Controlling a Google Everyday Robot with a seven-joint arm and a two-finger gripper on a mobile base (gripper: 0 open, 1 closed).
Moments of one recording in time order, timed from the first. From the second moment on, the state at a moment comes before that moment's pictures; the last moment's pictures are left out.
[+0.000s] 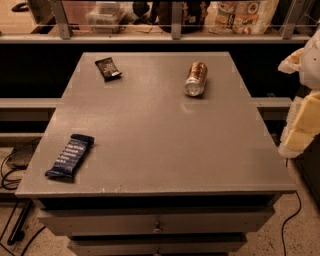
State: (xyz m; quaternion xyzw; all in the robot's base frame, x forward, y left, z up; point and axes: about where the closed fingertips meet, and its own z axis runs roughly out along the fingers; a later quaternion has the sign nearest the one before) arm 0.438 -0.217 0.976 -0.60 0.78 -0.03 0.16
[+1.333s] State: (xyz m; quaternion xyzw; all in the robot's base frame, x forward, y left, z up) arm 0.447 -0.175 0.951 -0.63 0.71 0.15 0.28
